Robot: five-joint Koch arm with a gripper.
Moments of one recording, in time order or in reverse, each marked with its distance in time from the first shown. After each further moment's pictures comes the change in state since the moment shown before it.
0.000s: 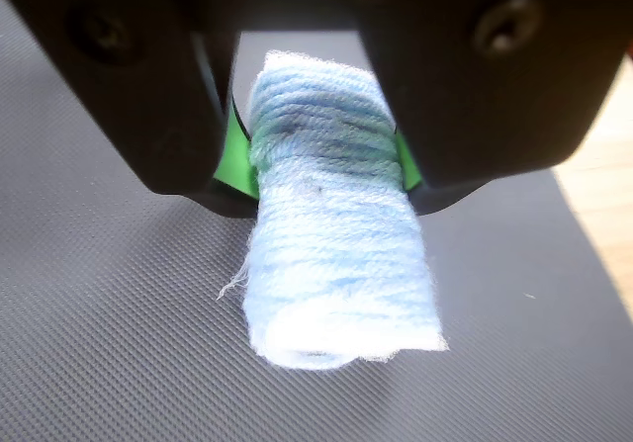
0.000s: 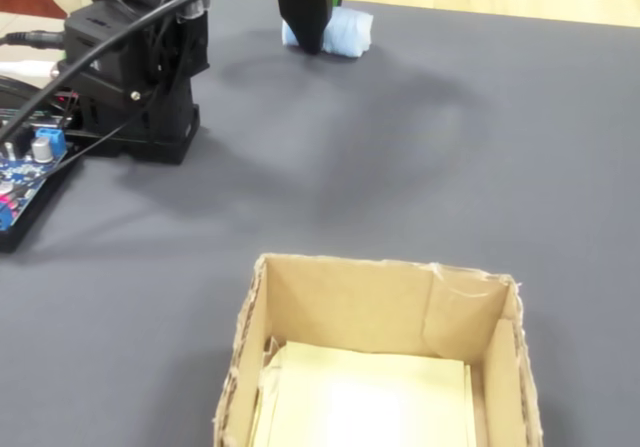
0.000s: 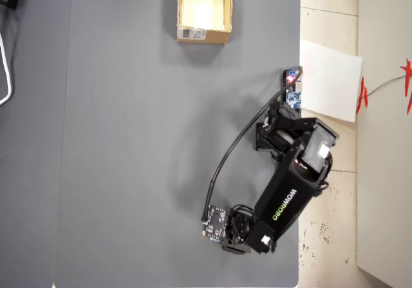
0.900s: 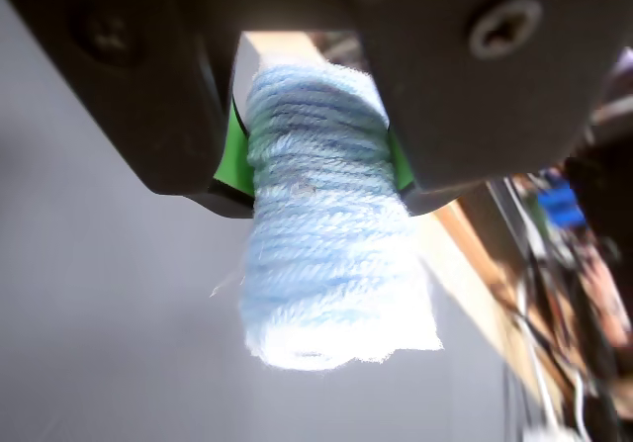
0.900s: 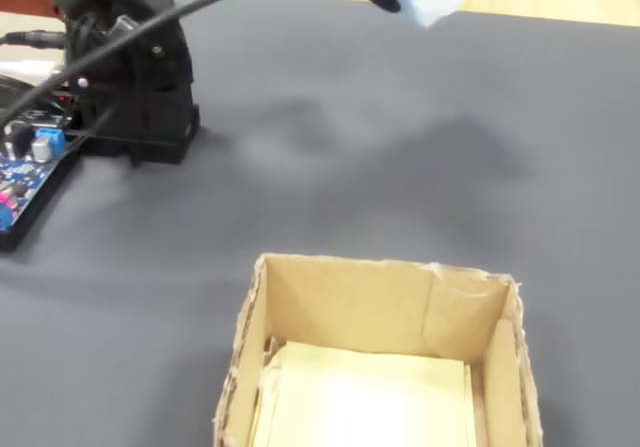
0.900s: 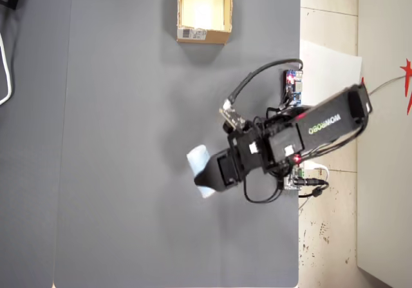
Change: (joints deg) arm 42.3 42.9 18.5 -12.0 -13.4
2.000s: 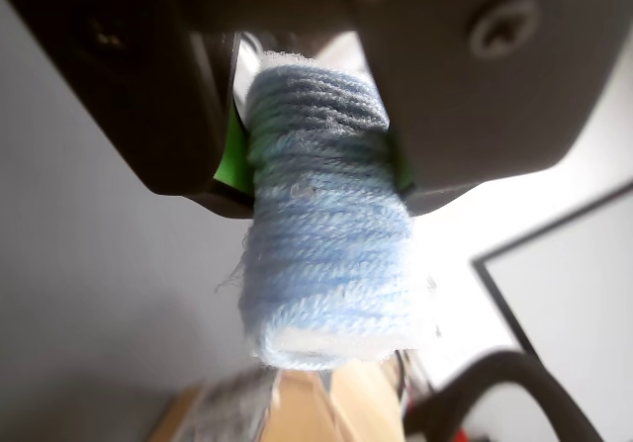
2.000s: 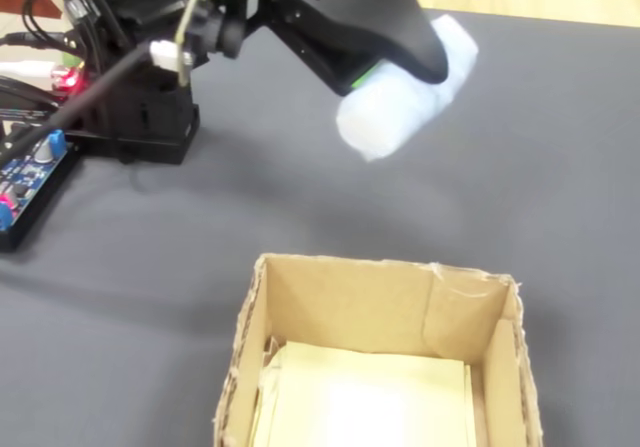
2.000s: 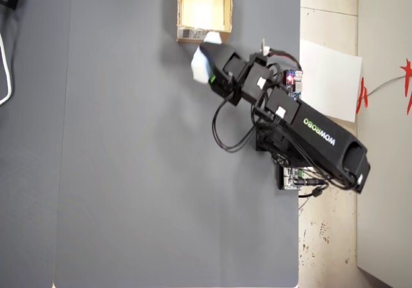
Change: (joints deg) arm 54.8 0.4 6.8 -23.6 -21.0
